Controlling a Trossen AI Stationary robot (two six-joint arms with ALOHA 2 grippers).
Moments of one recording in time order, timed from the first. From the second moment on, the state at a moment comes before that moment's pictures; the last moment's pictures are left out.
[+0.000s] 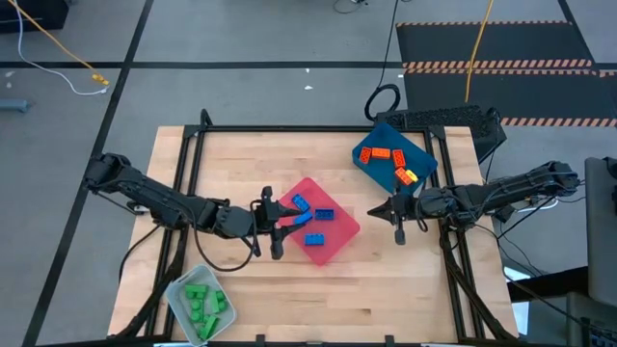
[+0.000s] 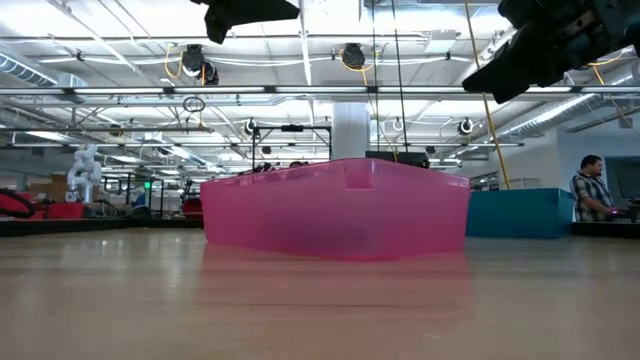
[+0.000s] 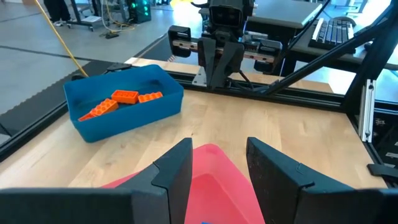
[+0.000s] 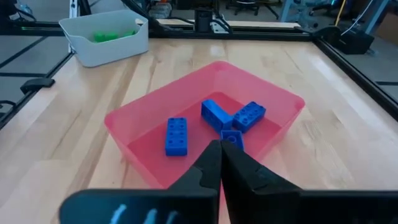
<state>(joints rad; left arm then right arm) -0.34 1.36 0.87 0.21 -0.50 -0.19 0.20 0.72 0.36 -0.01 0.21 0.07</state>
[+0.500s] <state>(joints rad) -0.34 1.36 0.87 0.21 -0.50 -0.20 0.20 0.72 0.36 0.00 0.21 0.06</state>
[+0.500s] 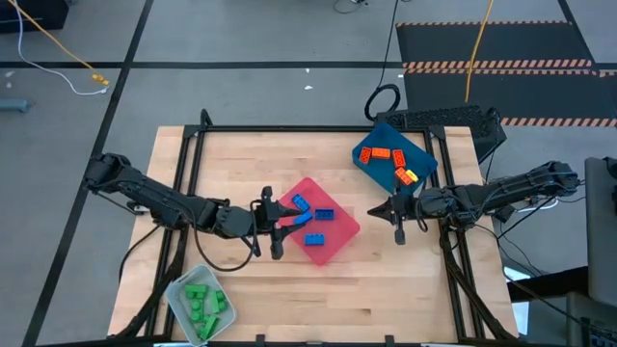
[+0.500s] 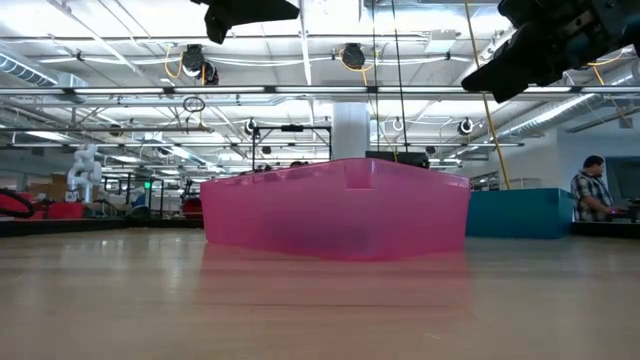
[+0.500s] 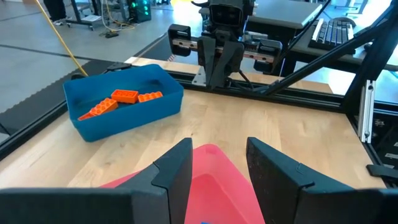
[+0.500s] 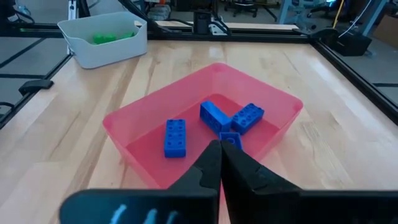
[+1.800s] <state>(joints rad) -0.36 1.36 0.87 0.20 -0.50 -0.21 0.21 0.23 0.04 -0.09 0.33 0.07</state>
